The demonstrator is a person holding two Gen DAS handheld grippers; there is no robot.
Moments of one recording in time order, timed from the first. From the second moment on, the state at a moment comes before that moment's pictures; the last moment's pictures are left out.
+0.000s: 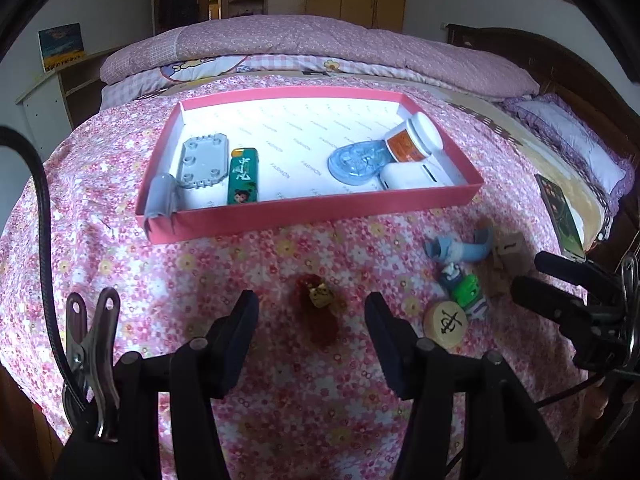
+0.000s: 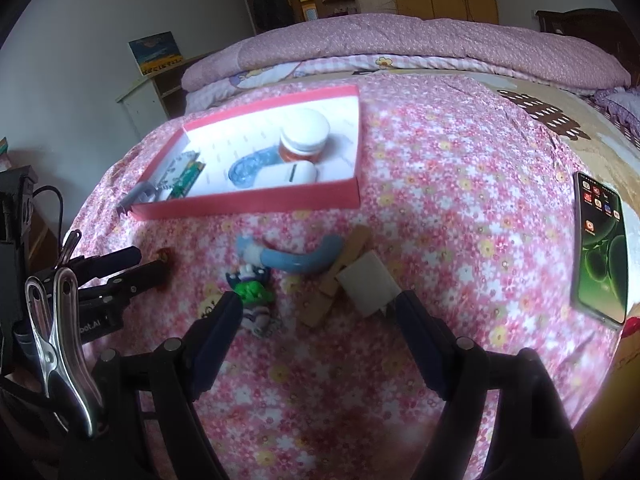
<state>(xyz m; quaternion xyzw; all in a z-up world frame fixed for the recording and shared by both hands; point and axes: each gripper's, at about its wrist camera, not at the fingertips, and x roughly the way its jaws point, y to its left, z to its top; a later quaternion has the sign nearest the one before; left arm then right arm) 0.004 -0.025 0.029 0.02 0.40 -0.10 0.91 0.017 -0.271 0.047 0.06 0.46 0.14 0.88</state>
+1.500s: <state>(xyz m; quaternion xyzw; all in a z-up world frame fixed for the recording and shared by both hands) 0.000 -0.009 0.014 -0.02 0.39 -0.12 0.92 0.059 -0.216 0.034 0.01 0.44 0.15 0.89</state>
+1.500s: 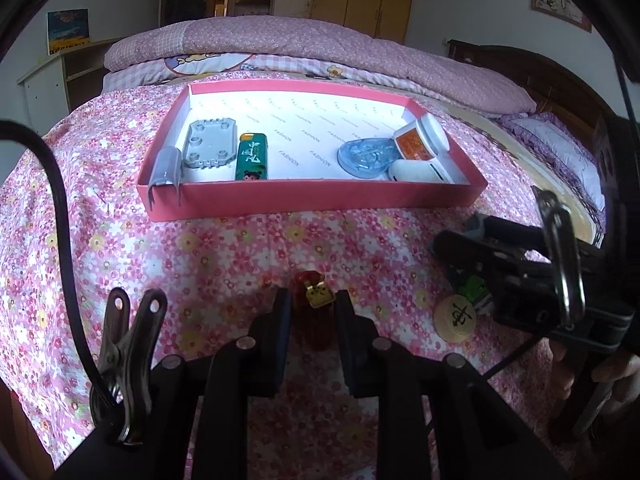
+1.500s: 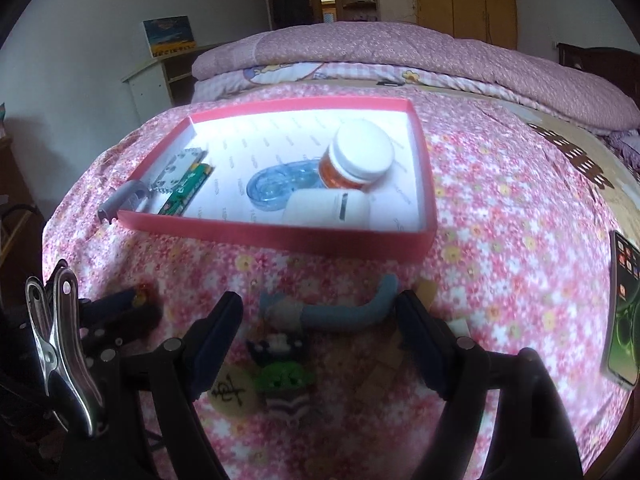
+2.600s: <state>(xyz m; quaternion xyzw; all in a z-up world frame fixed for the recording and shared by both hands) -0.006 -0.015 0.022 -0.01 0.38 -0.12 0.92 0.062 -0.221 0.030 0.02 0.43 0.18 0.88</state>
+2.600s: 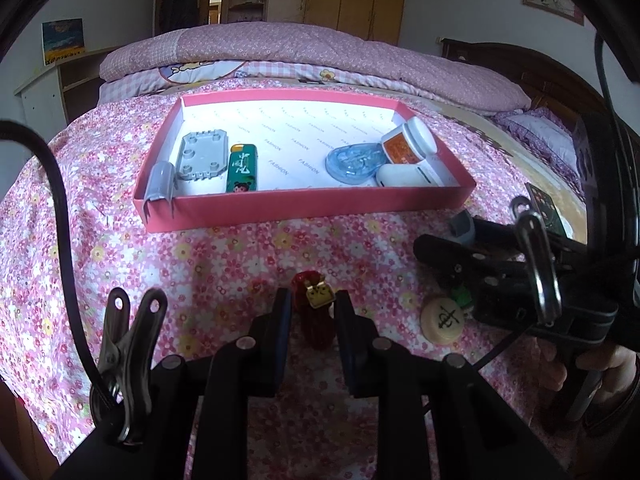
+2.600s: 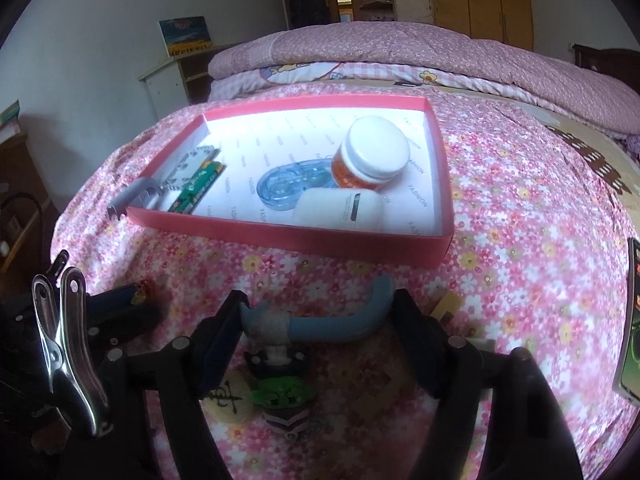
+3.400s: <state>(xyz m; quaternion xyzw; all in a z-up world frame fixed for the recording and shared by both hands) 0.027 -0.006 0.069 -0.01 0.34 -0.12 0.93 0.066 -0.226 0.062 0.06 0.42 0.20 0.88</state>
